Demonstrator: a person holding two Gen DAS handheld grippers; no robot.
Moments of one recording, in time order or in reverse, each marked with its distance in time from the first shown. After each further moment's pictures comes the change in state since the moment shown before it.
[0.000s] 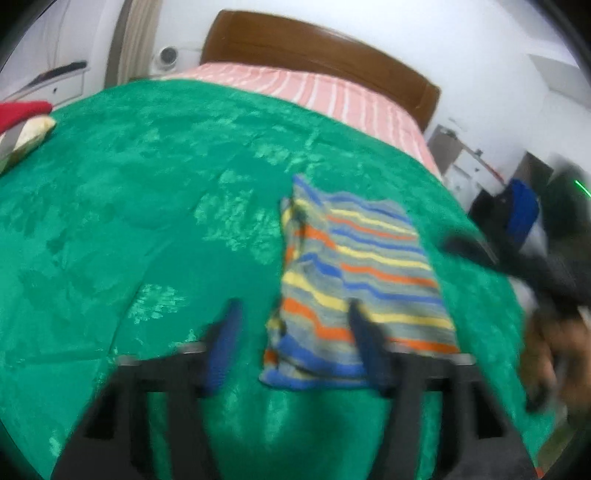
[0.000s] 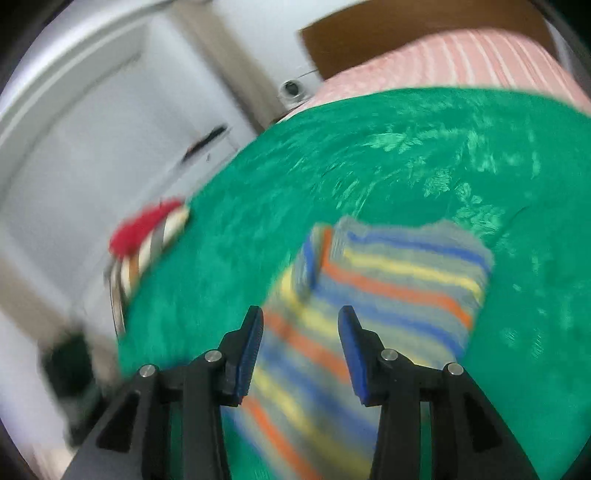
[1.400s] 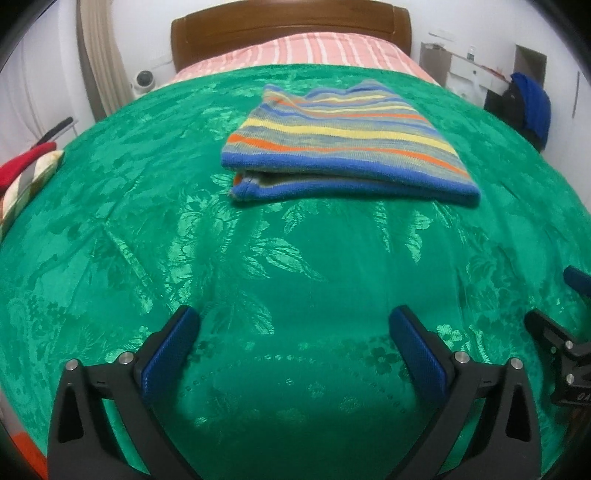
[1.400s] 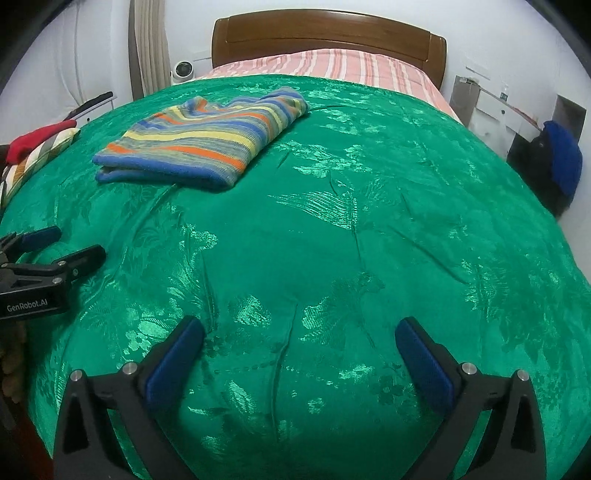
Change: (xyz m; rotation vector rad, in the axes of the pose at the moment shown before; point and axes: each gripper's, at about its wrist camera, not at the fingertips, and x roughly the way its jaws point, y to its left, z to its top) left arm -0.043 -0.060 -0.141 0.324 0.077 0.211; right arm -0.063 0.021 -0.232 0.025 -0.022 -0.680
